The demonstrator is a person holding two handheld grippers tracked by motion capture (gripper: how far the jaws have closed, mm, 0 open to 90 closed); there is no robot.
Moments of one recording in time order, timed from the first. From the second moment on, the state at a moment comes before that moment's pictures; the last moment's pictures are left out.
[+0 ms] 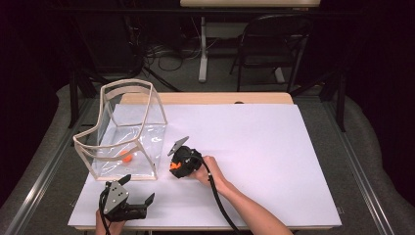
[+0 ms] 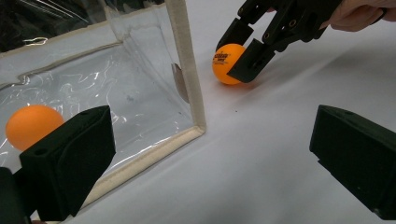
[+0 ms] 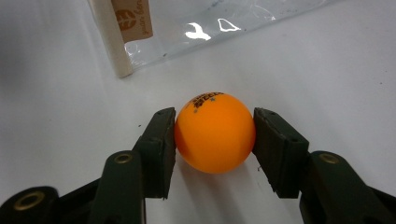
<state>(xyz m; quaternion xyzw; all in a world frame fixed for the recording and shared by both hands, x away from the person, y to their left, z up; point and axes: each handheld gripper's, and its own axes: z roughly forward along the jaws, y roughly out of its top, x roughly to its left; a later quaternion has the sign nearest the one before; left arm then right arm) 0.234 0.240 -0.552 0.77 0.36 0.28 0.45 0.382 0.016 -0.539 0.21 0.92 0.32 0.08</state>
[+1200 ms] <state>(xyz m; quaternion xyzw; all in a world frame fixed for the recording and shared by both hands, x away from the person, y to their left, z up) 0.234 0.240 -0.551 0.77 0.36 0.28 0.45 0.382 0.003 -0.512 0.21 0.91 0.33 0.10</state>
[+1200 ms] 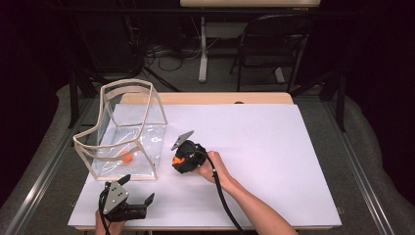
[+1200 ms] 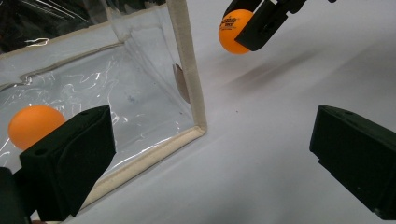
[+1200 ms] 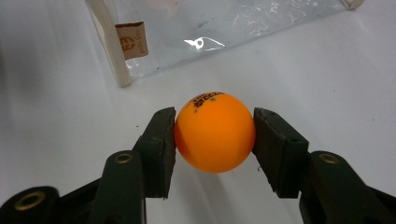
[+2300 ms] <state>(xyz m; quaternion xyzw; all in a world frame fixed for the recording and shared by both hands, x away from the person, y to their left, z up) 0.234 0.240 -0.551 0.76 0.36 0.28 0.45 0.388 -0.007 -0.493 0.21 0.91 0.33 0.11</state>
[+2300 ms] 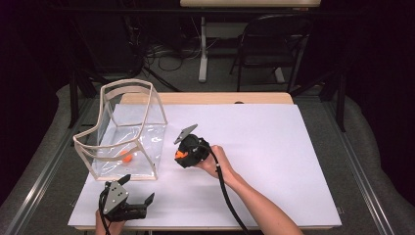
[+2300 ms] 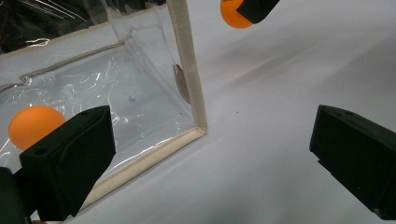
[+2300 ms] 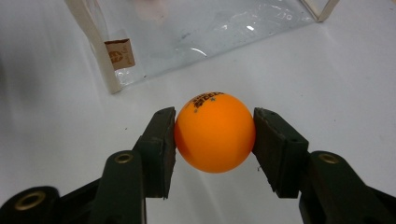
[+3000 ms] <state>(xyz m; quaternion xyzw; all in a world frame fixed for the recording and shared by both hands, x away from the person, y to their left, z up) 0.234 0.239 -0.551 0.76 0.36 0.28 0.46 0.395 -0.016 -0.476 0.22 0.91 0.34 0.11</state>
